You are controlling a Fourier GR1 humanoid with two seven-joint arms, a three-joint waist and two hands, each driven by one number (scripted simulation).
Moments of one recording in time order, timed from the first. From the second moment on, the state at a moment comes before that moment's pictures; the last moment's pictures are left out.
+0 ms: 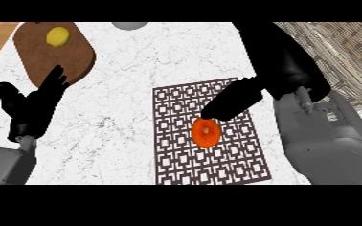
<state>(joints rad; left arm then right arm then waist) -0.19 0.56 -0.17 -1.33 0.44 0.22 0.11 -0.85 -0.23 0.28 -1.79 0.32 0.28 1.22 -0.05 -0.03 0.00</state>
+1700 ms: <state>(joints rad) -0.19 0.47 -0.10 -1.39 0.32 0.15 0.17 -0.23 -0.03 0.47 -1.76 0.84 -0.04 0.93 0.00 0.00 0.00</state>
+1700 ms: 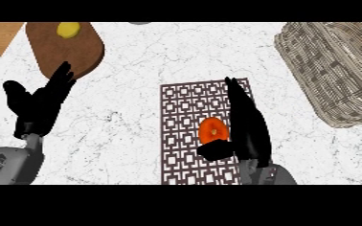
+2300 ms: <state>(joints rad) -0.20 0.41 -0.01 -1.39 0.24 0.08 0.20 -0.11 -0.04 0.44 -1.74 0.84 -0.03 0.79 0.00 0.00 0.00</state>
